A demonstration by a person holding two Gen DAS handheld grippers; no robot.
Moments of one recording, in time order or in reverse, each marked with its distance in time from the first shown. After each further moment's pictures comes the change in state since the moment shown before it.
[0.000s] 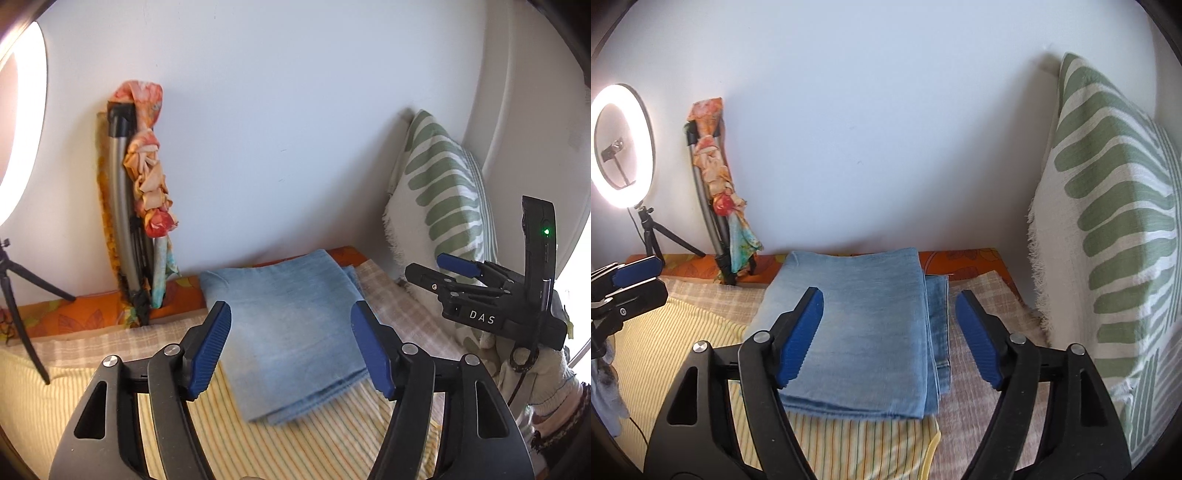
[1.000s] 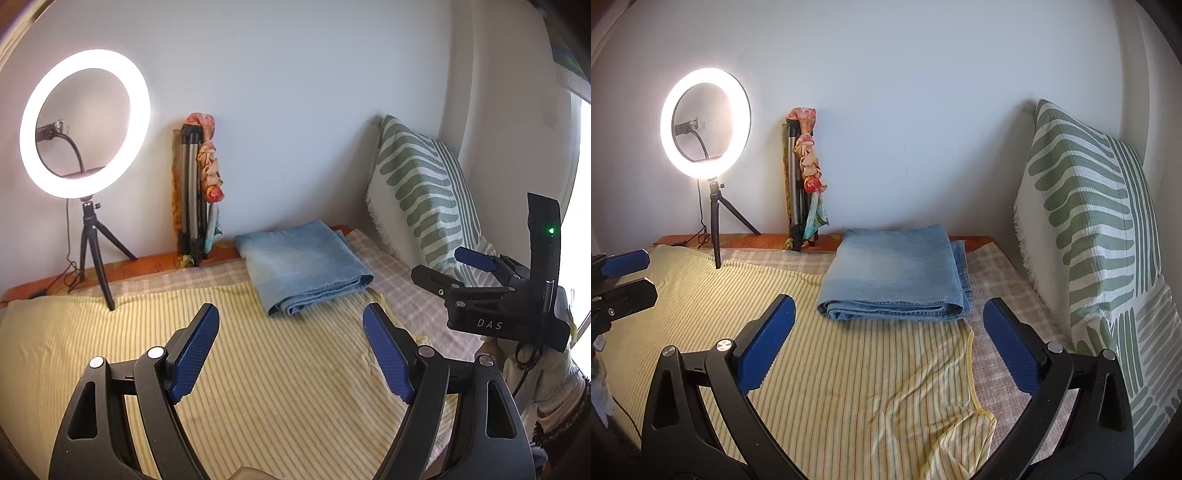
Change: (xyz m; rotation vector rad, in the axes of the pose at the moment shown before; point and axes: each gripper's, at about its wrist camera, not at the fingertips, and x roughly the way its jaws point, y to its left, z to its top) left arm -0.164 -0.010 -0.107 0.056 -0.051 0.060; right arm -0.165 0.094 -0.108 -0.030 -0.099 -0.022
